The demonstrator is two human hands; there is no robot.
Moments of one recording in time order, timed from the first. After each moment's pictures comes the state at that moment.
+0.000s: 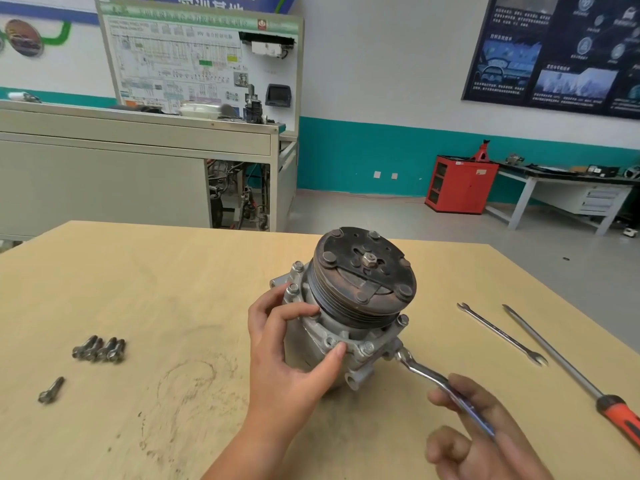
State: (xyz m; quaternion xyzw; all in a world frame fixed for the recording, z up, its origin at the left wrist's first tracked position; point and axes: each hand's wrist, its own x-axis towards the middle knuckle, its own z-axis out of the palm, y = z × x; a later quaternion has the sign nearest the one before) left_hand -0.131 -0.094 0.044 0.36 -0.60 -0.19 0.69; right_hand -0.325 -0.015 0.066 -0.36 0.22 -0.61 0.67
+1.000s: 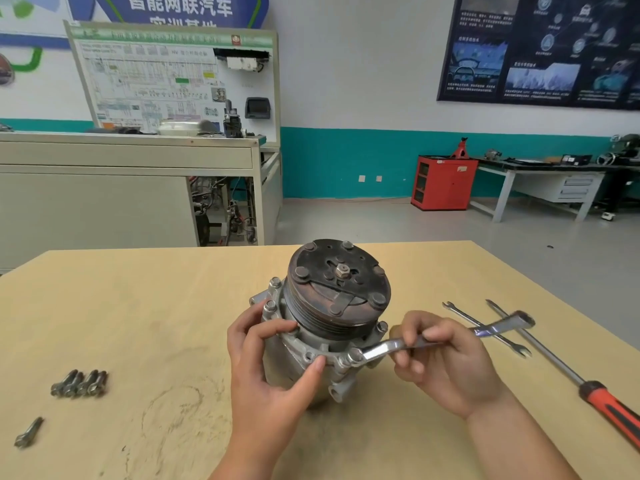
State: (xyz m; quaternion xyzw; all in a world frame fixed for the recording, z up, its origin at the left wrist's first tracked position) left_hand -0.130 -0.094 0.044 0.38 -0.58 -0.20 0.69; right_hand -0.333 -0.092 0.093 -0.44 0.18 -0.52 0.71
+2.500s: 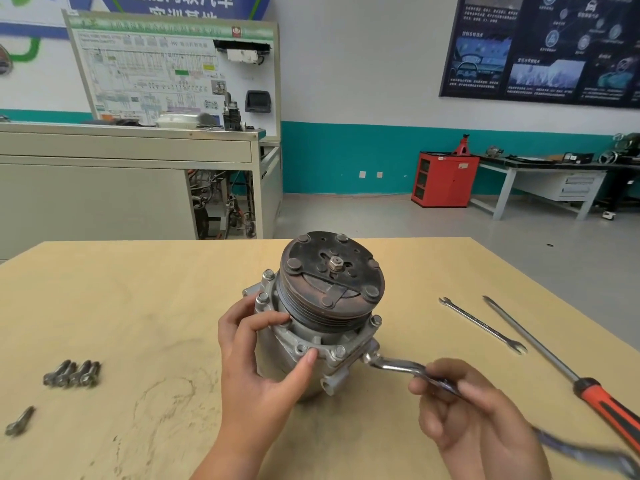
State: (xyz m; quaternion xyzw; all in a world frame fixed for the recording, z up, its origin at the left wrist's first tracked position) left_hand -0.131 -0.092 0.047 0.38 -0.59 -0.18 0.69; right_hand -0.333 -0.041 0.065 -0.39 0.06 -0.61 0.68
